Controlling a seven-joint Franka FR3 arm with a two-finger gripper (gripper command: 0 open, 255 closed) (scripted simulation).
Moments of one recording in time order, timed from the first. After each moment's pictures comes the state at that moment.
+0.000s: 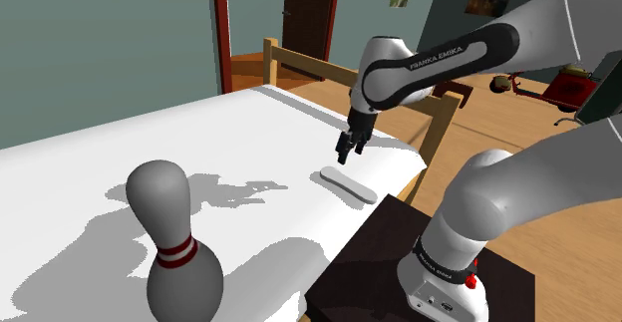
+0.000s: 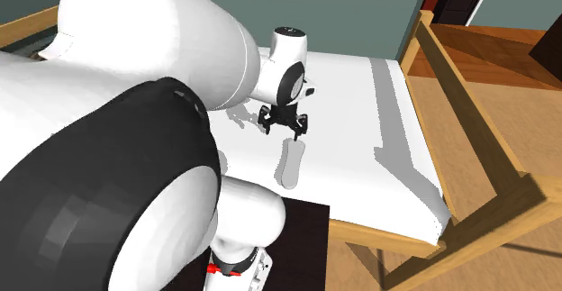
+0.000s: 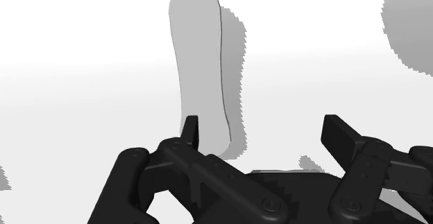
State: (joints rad) arm -0.09 -0.64 -0.13 -2.85 -0.02 2.23 -0.13
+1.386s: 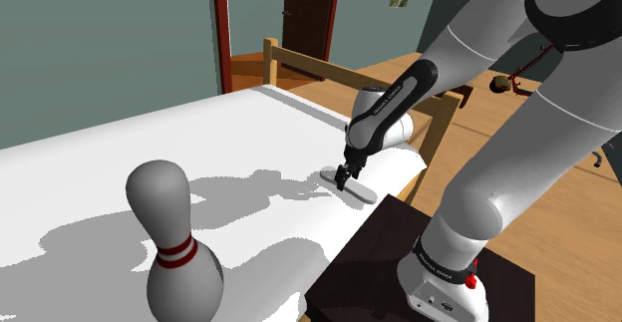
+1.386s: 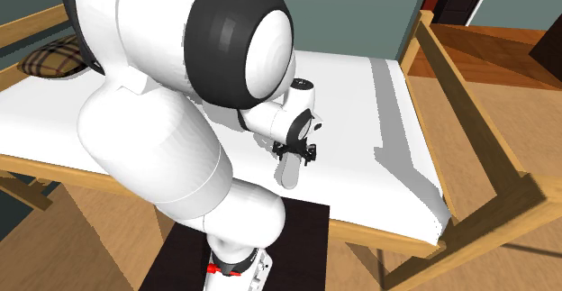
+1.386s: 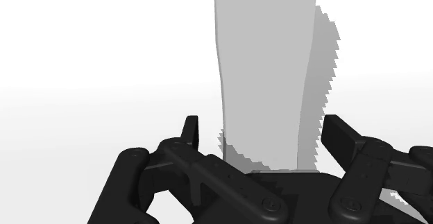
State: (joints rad) arm -0.11 -0.19 -0.22 -2.92 -0.05 2.74 -0.25
